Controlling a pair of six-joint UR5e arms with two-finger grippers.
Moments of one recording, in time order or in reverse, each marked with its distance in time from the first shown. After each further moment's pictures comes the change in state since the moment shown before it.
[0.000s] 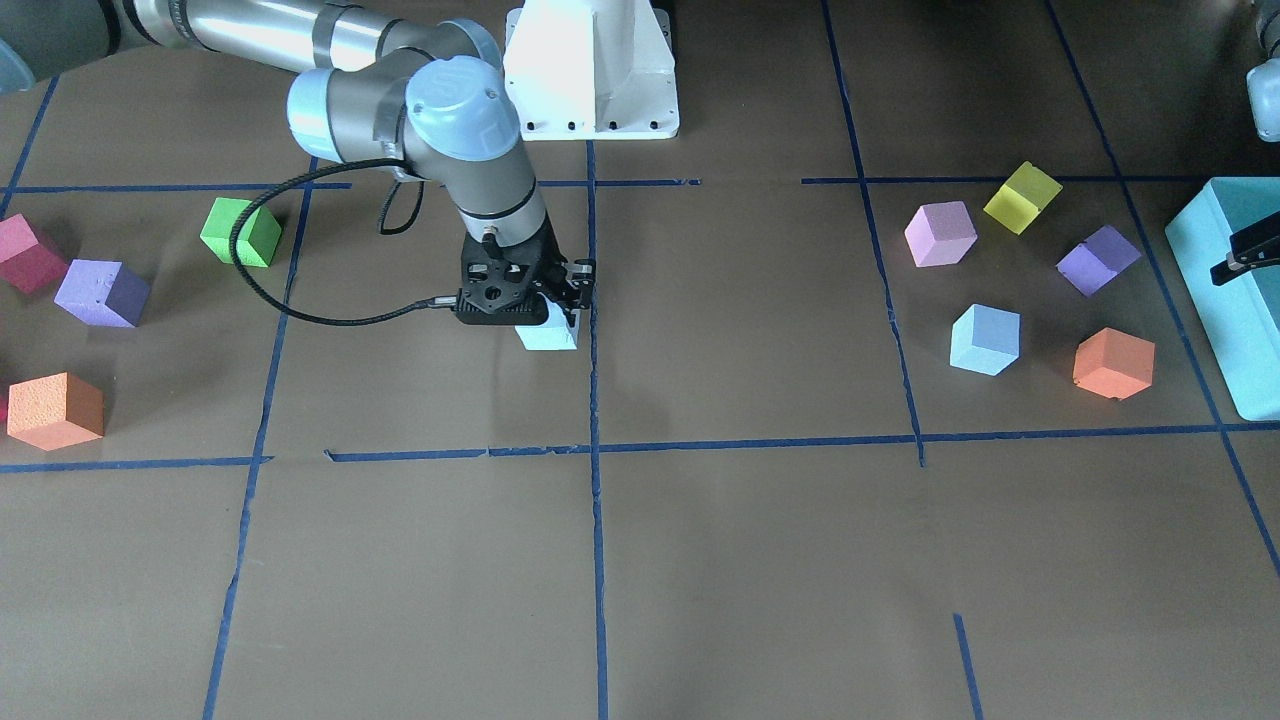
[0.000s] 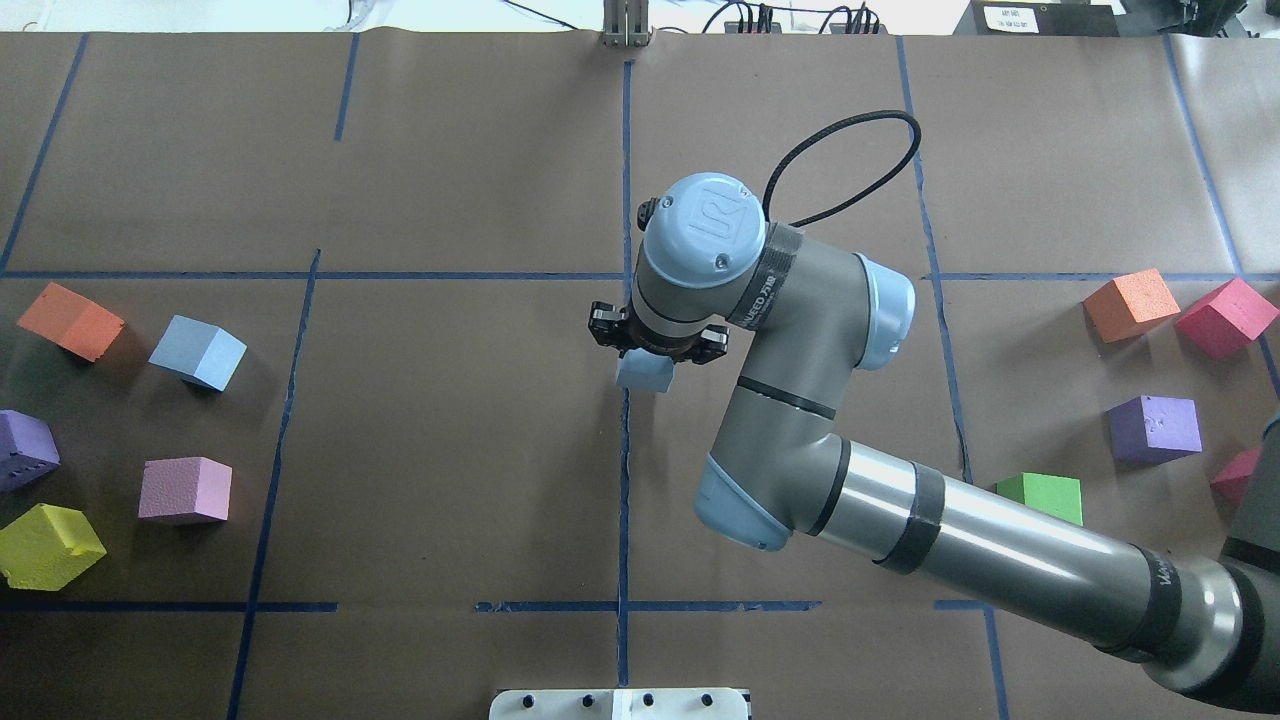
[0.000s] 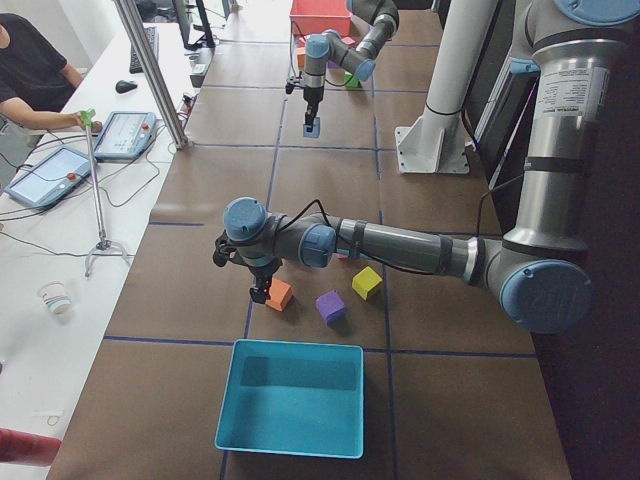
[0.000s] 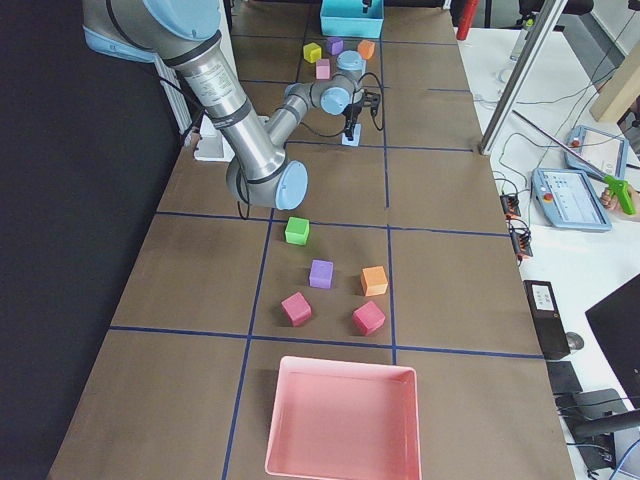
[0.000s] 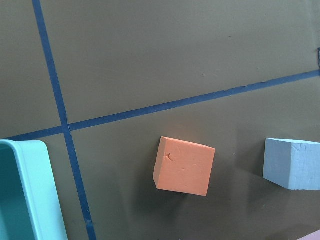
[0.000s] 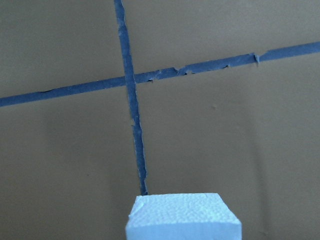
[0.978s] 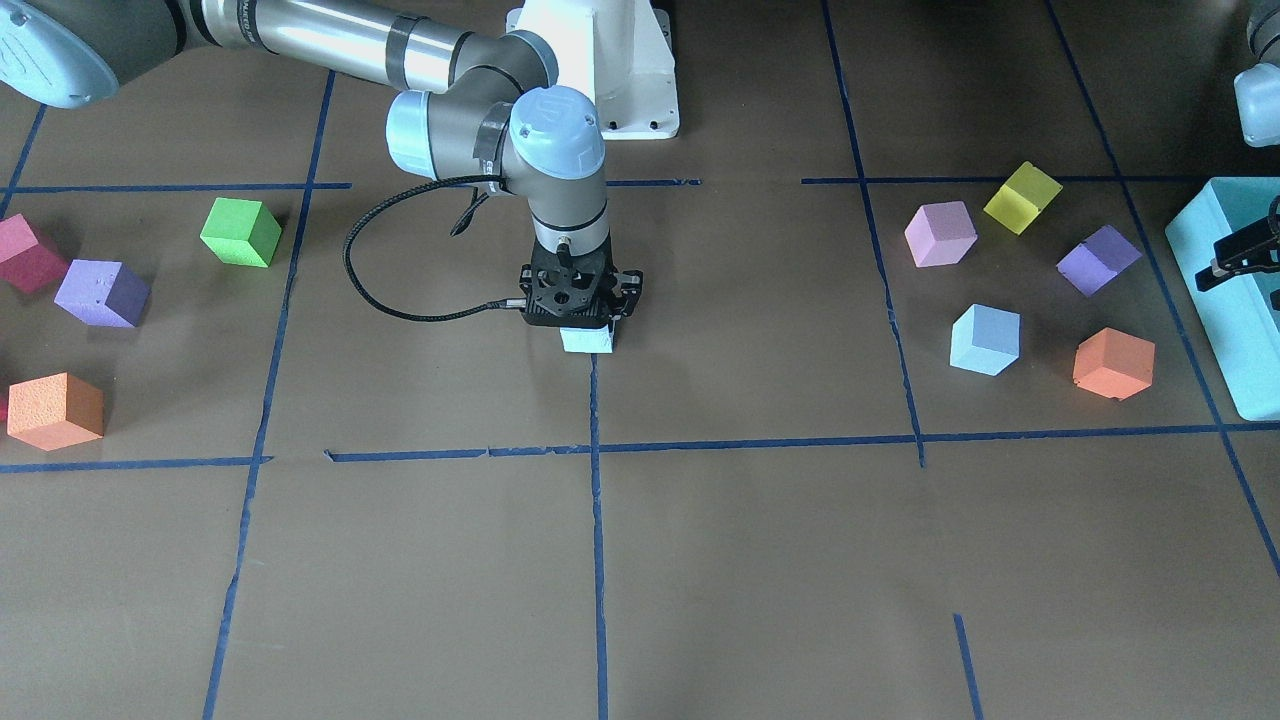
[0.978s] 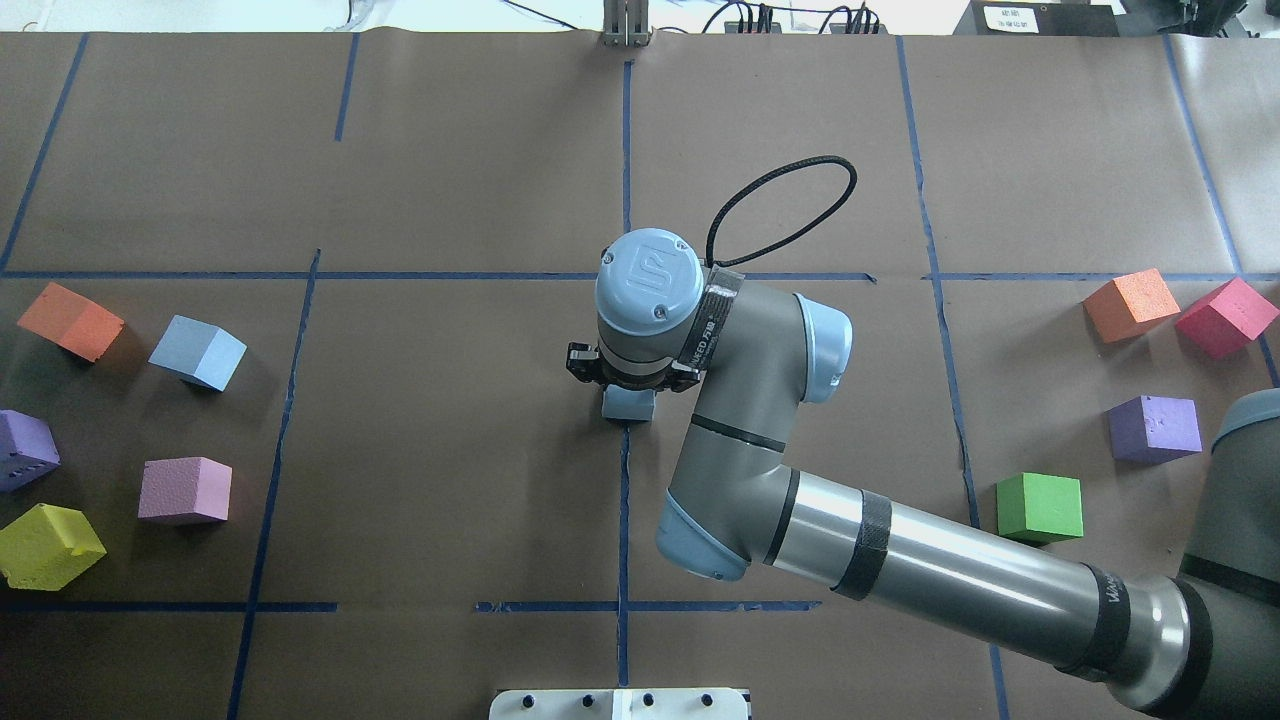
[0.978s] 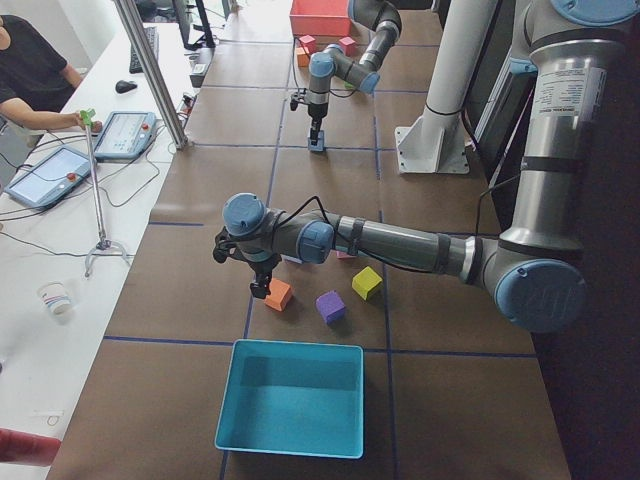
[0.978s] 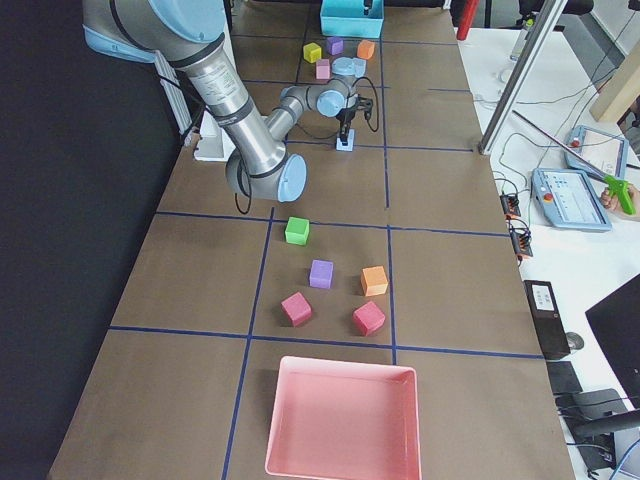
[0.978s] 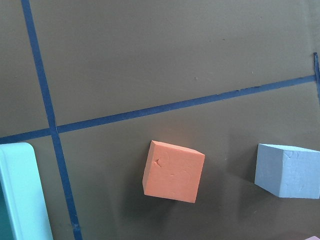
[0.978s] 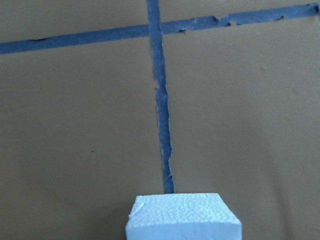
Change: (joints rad) left arm 0.018 -0.008 -0.008 -0.017 0.000 -0.058; right arm -0.055 0.037 -0.087 0.005 -0.041 -0.056
